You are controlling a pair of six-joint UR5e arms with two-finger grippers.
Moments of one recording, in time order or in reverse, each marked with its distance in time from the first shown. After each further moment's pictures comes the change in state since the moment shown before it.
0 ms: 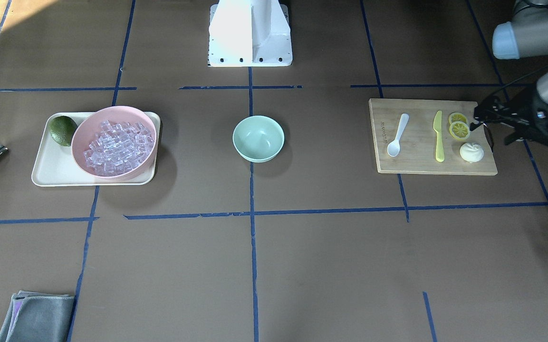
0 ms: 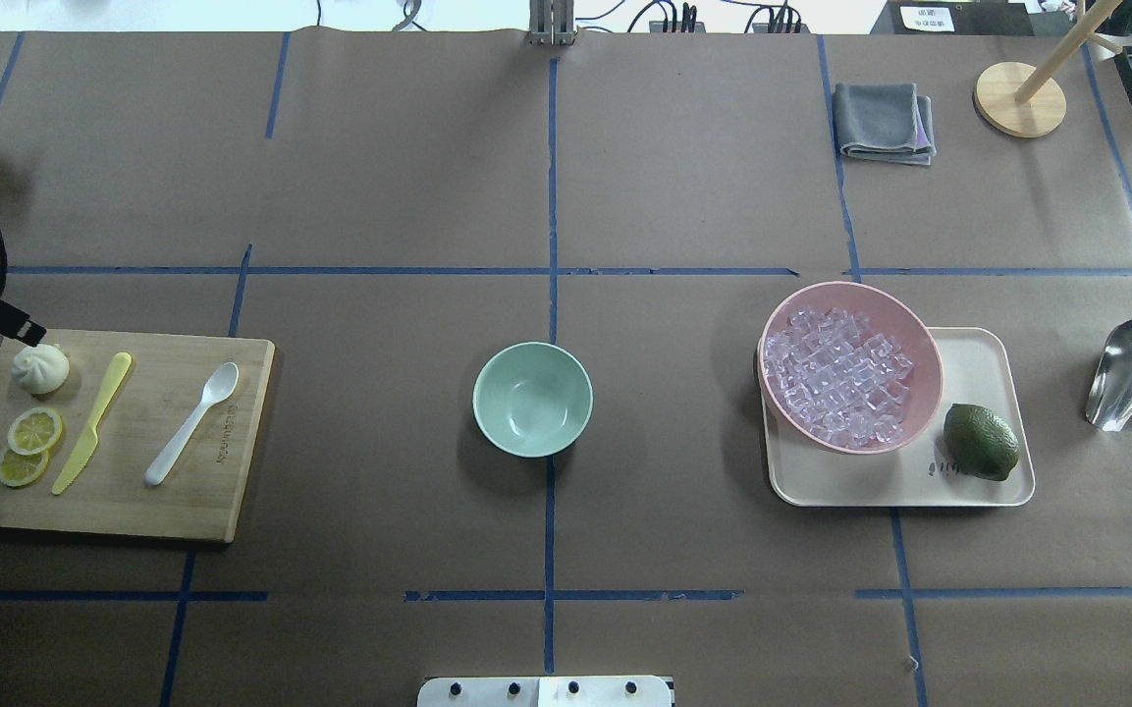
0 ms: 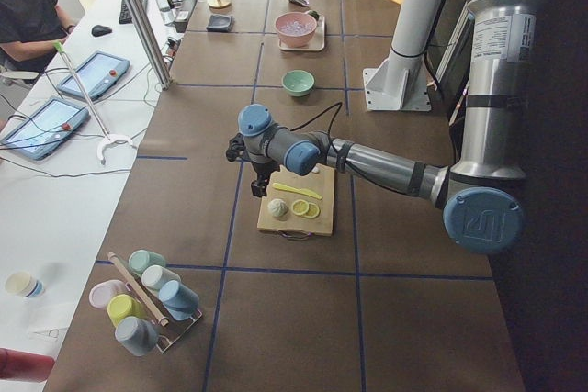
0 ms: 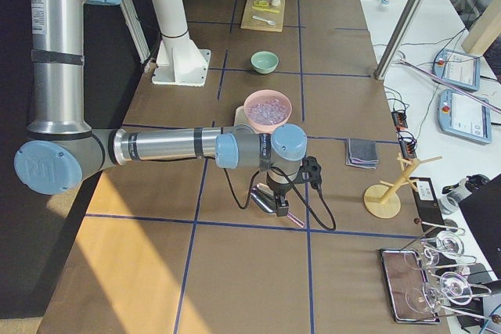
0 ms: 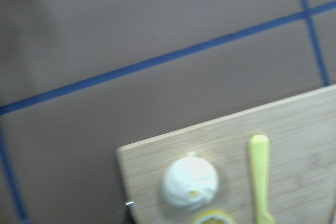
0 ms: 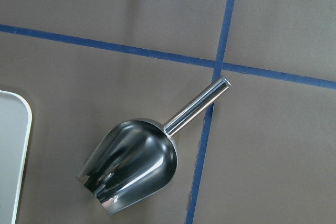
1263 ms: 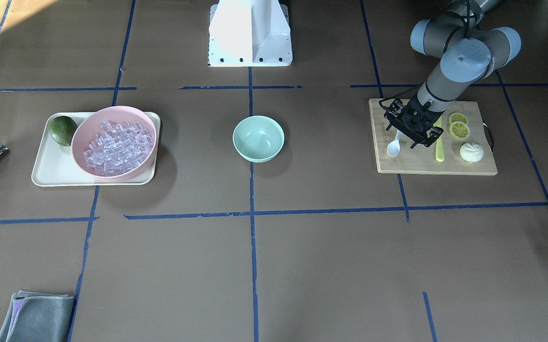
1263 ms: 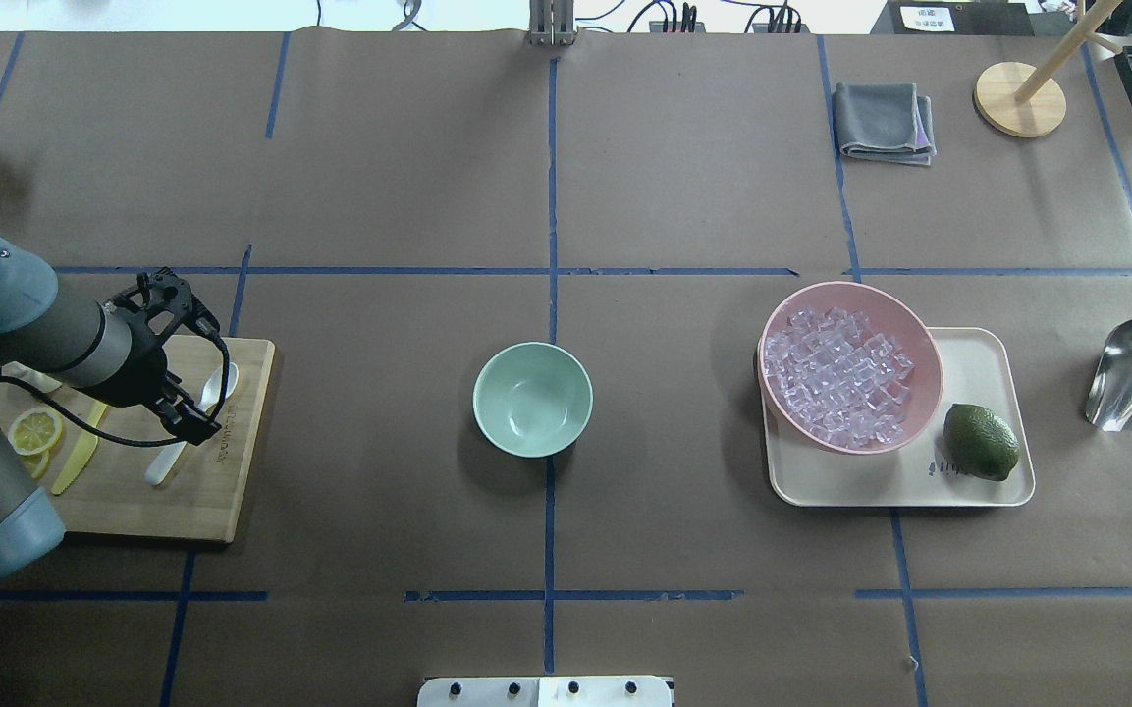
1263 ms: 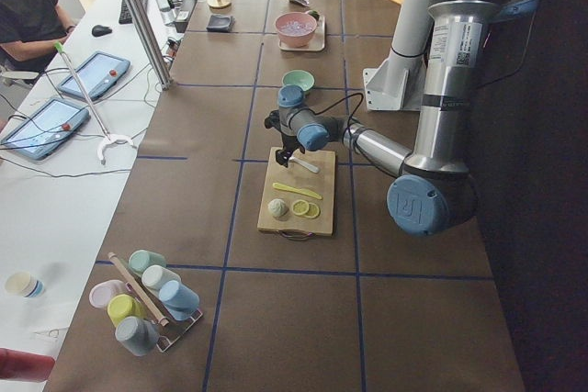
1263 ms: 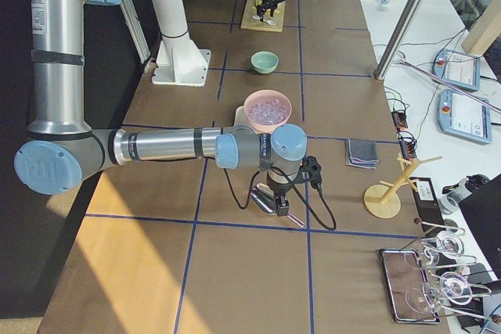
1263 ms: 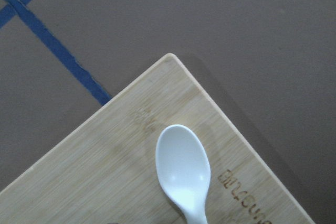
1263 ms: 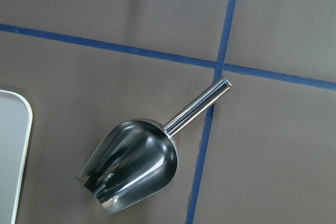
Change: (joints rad) left arm 0.363 -0.088 -0.002 -0.069 0.267 -0.022; right arm -0.001 0.000 0.000 0.002 0.000 -0.002
